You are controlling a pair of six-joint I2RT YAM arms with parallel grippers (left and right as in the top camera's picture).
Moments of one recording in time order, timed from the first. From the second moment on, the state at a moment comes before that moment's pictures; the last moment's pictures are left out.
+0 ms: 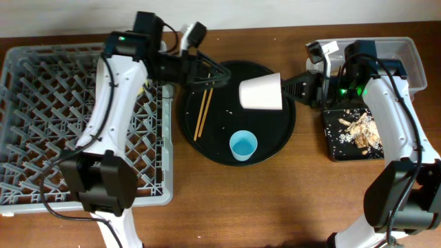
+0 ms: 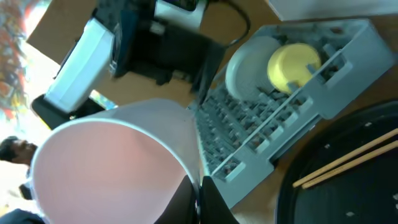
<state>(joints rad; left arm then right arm) -0.20 2.05 2.05 -1.33 1.47 0.15 -0.10 1.80 1.56 -1.13 -1.52 -0.57</state>
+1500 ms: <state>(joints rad) -0.35 2.05 2.05 -1.02 1.41 0.15 -0.07 1.80 1.55 -0.76 -1.55 -0.18</state>
